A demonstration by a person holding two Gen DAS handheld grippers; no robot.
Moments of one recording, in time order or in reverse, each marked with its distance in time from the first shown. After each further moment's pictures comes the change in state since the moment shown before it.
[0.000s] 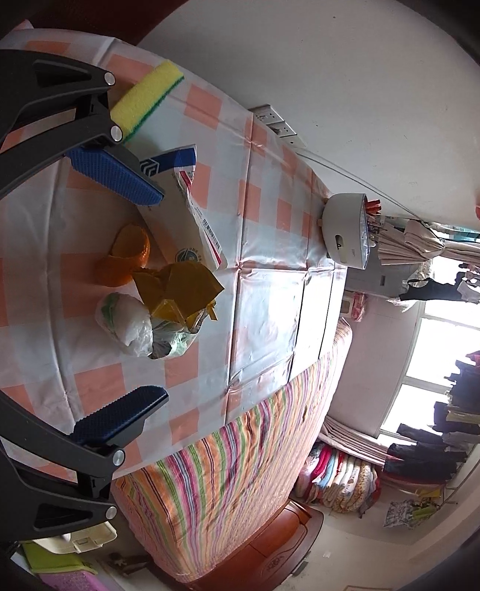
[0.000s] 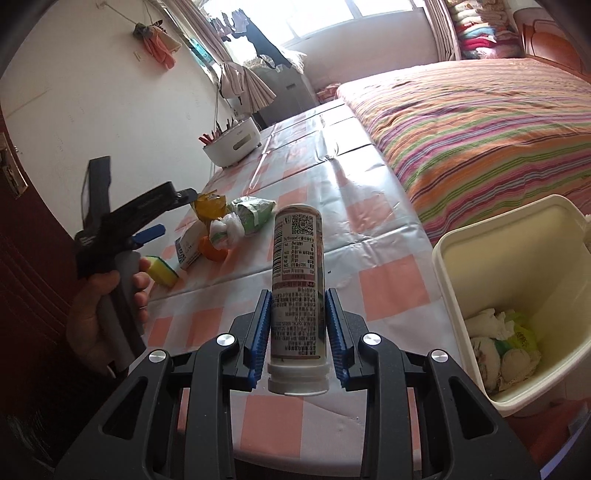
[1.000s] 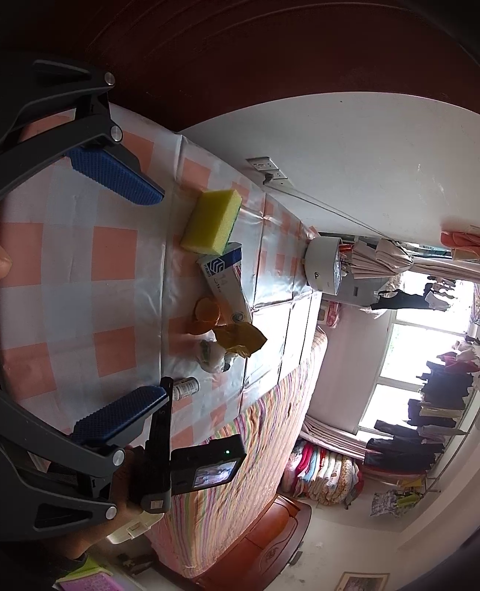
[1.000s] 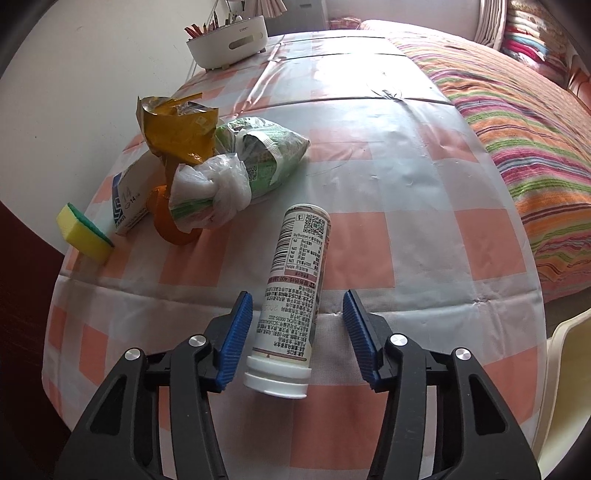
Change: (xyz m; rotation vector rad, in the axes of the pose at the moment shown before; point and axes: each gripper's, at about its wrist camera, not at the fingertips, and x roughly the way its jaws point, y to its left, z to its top) left arm -0.169 0.058 -0.094 0.006 -0.119 0.021; right arm 0.189 0.081 0.035 -0.204 0.340 -0.218
